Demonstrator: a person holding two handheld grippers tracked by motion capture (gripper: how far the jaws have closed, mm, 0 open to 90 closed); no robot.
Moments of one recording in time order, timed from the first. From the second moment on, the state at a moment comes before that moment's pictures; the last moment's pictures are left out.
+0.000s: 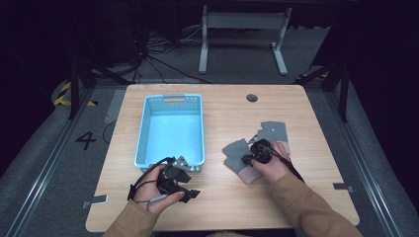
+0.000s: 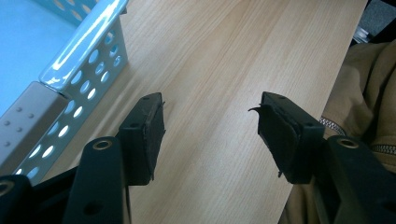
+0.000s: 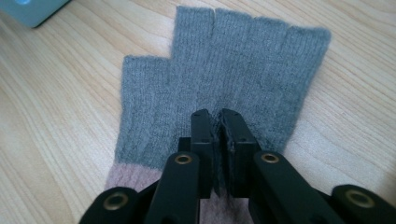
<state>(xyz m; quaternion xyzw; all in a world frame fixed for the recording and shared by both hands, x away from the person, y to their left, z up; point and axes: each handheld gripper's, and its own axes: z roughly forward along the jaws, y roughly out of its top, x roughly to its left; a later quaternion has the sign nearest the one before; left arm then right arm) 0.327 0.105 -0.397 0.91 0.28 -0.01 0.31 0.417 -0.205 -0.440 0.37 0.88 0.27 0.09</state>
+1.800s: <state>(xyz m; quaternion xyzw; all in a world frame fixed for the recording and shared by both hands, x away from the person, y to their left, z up) 0.343 0.078 -0.394 0.92 0.24 -0.03 0.31 0.384 -0.226 -0.418 0.16 0.95 0.28 0.02</state>
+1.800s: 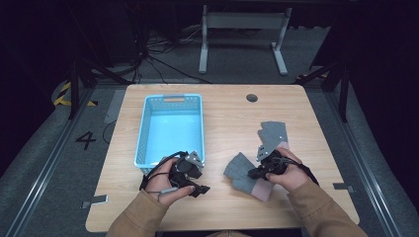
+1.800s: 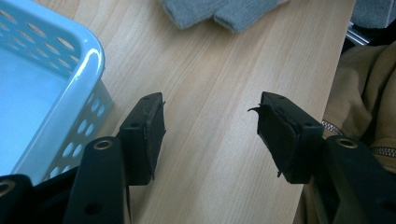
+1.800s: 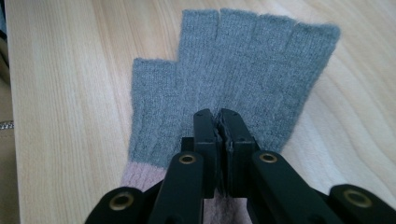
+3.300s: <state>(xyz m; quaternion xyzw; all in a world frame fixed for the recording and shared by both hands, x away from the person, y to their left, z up) 0.357 0.056 -0.391 0.93 0.20 -0.04 0.31 0.337 -0.226 -0.437 0.17 0.95 0.27 -0.09</state>
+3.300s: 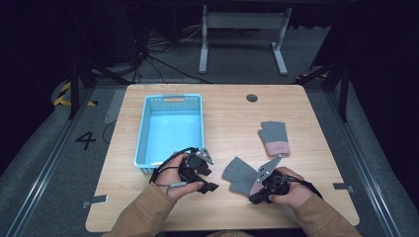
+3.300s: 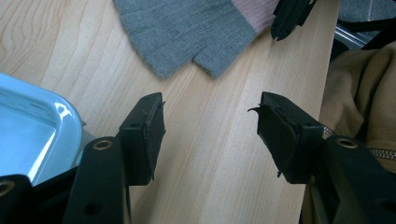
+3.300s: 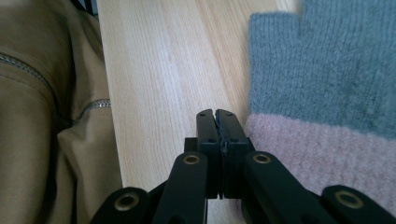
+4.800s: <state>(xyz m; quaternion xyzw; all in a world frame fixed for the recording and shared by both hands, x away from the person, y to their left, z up) 0.357 0.057 -0.392 0.93 0.20 -0.04 0.31 0.352 -0.261 -0.415 0.22 0.93 0.30 -0.03</state>
